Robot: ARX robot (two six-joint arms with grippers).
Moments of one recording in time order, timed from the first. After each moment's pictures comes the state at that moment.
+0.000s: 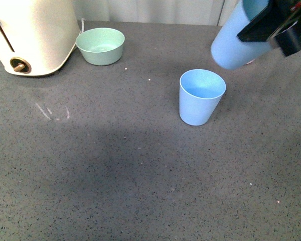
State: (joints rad) left arm 0.00 0.01 0.02 0.00 0.00 -0.01; right arm 0.31 1.54 1.04 -0.24 -0.20 -0.54
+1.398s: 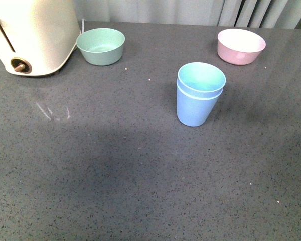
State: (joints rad) left arm 0.00 0.01 0.02 0.00 0.00 -0.01; right arm 0.13 0.85 0.35 0.37 0.11 0.01
